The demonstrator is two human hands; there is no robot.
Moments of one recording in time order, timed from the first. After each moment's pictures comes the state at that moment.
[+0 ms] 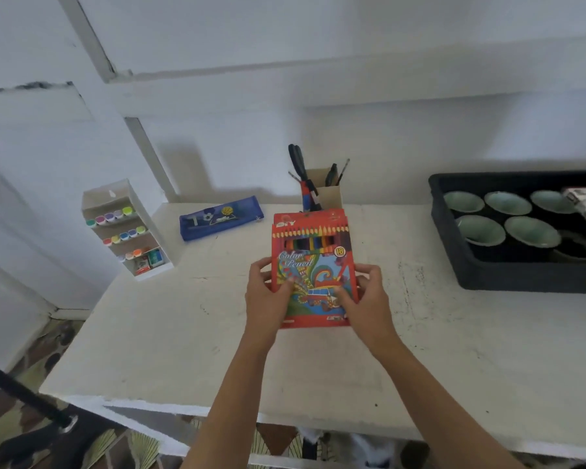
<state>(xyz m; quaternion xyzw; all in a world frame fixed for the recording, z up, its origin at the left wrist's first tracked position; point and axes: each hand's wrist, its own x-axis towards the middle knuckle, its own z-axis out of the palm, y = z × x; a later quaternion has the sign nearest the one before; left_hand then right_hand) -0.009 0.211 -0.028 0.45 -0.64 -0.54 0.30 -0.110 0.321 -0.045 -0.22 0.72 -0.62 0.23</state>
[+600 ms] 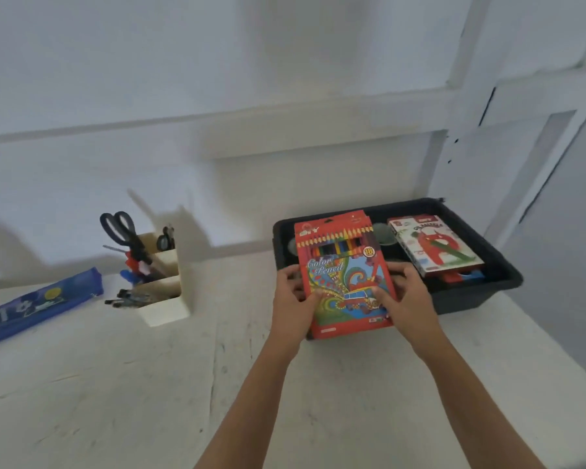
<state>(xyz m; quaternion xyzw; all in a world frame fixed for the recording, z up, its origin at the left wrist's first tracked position) -0.274 0.376 -0.008 0.28 -0.67 -0.66 0.21 -0.362 0.528 -0.005 -0.15 0.76 -0.62 0.12</state>
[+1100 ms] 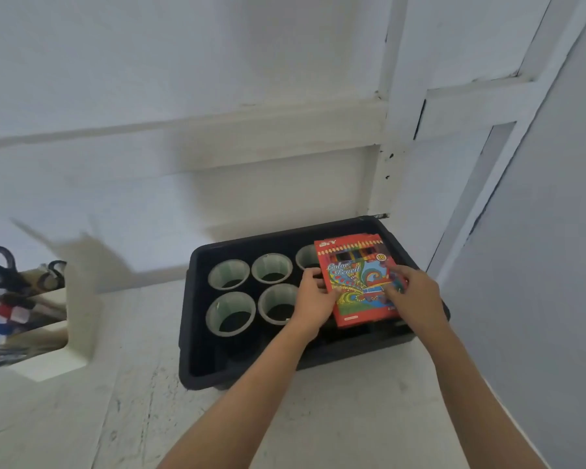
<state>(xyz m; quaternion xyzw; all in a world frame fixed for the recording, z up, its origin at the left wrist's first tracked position) -0.467 0.470 -0.024 0.27 -0.70 -0.65 0.07 -0.535 0.621 -0.014 -0.09 0.91 -0.41 0.05</state>
